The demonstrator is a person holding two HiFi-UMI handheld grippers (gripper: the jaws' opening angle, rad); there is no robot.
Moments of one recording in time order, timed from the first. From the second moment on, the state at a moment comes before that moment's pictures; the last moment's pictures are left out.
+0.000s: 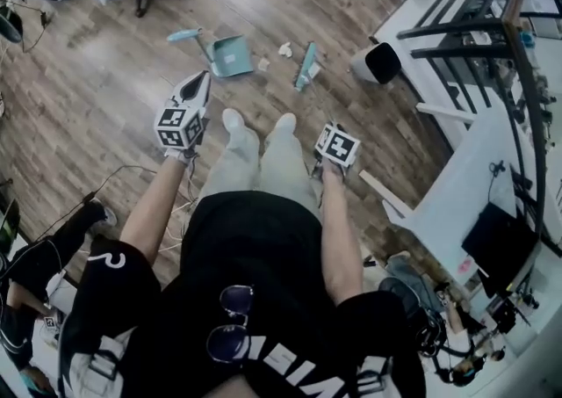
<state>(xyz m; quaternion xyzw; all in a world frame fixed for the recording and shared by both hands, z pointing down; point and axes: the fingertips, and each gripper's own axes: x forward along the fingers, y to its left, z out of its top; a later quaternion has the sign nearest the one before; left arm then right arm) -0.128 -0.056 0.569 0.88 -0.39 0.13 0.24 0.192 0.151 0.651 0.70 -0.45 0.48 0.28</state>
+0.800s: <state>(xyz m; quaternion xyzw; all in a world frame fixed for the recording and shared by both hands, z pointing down) -0.103 -0.090 0.631 0.86 -0.42 0.14 0.27 0.198 0.081 0.732 0.67 -0.45 0.51 0.31</state>
